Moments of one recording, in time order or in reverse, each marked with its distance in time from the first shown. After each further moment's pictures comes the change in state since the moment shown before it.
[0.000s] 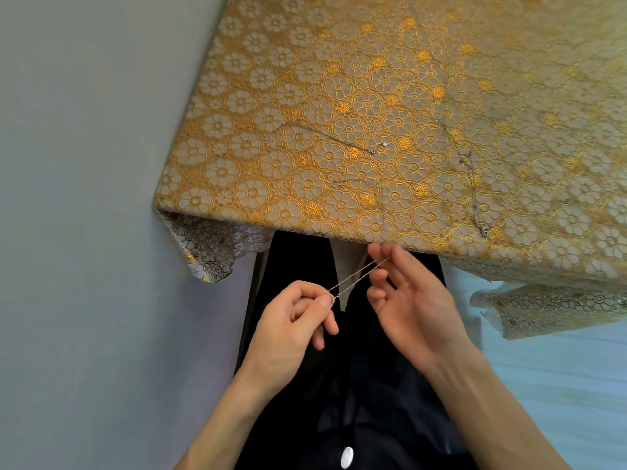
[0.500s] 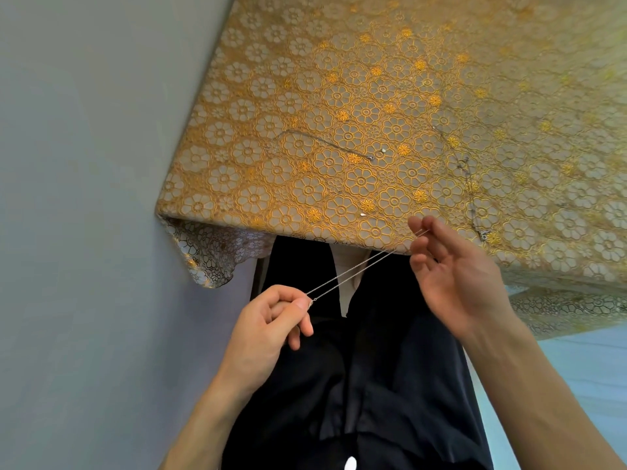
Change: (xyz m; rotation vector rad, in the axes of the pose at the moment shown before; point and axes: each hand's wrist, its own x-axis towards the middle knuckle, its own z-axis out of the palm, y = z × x) left_hand -0.001 -0.002 -0.024 0.022 0.071 -0.008; right_hand 0.014 -0.047 -0.007 -0.027 0.084 -0.153
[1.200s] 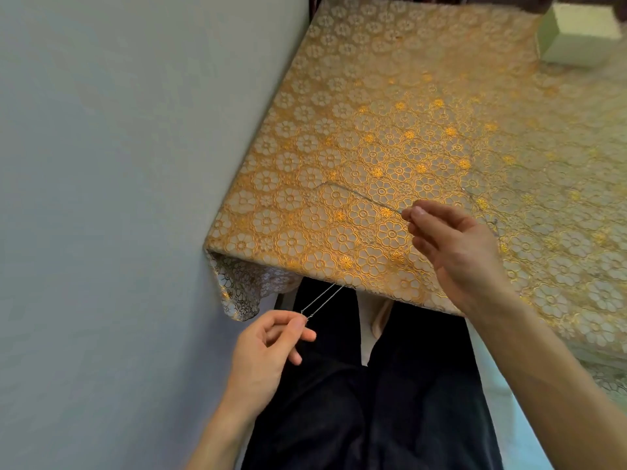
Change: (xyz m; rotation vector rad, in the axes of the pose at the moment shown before) left_hand 0.008 0.006 -0.023 0.015 0.241 -0.003; right_hand 0.050 -0.028 0.065 -0.408 -0.097 -0.227
